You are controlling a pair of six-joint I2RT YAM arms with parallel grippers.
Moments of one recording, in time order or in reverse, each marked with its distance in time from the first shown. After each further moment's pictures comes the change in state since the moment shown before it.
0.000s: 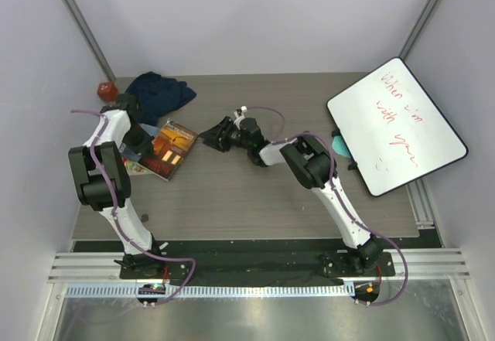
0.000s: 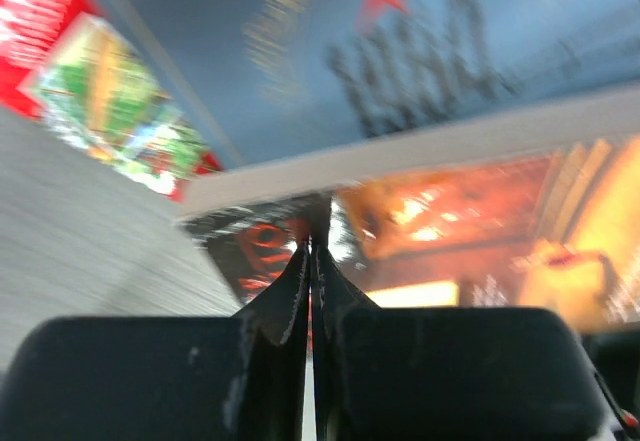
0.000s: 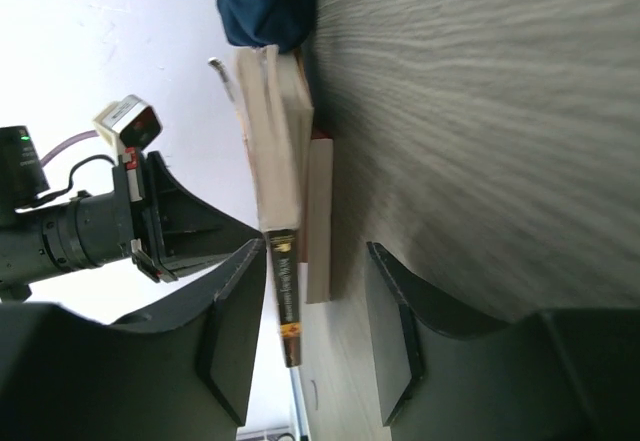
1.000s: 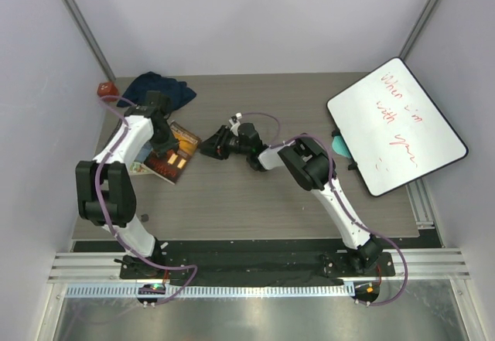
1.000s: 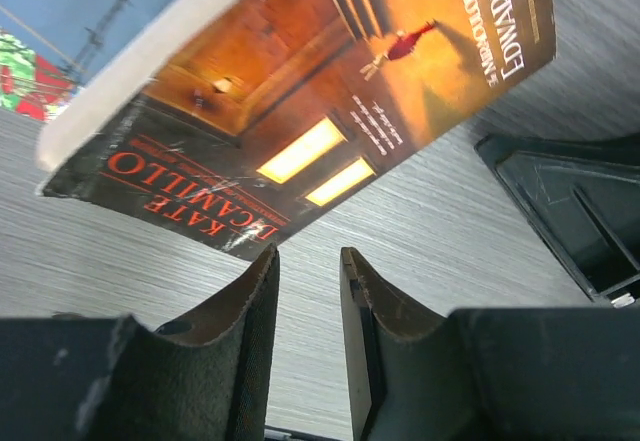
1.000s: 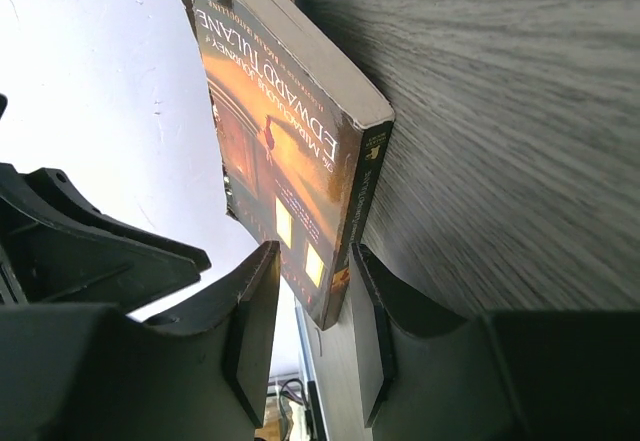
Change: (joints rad) left arm -0.248 -0.193 -0.091 0.028 -0.062 0.075; right arm 0.020 -0.013 -0.051 -0.006 -0.097 0.011
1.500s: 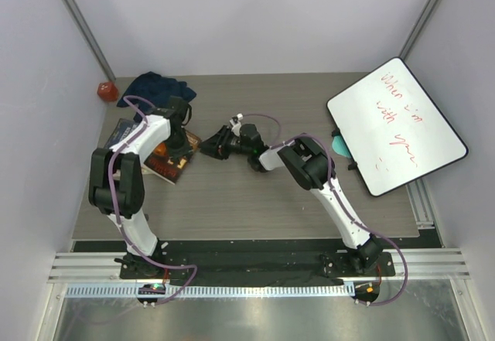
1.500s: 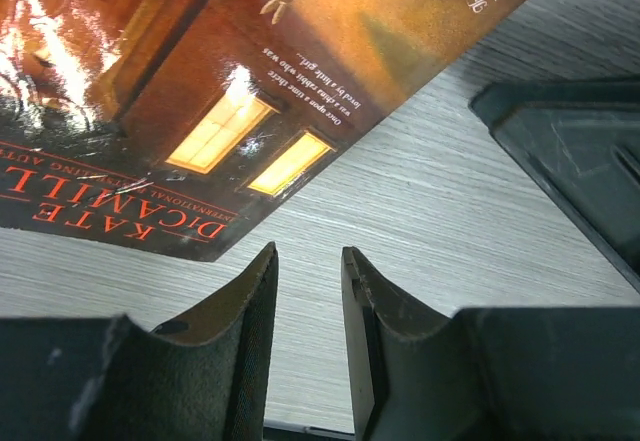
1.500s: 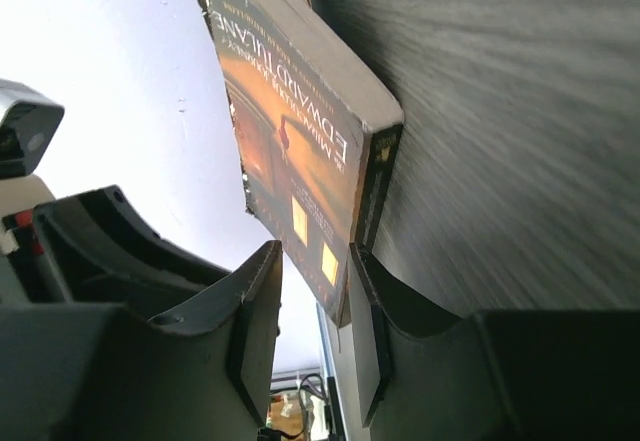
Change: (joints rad) left arm -0.126 0.105 0.002 -0.004 -0.017 0.017; right arm -0.011 0.032 0.019 0.049 -0.023 0.062
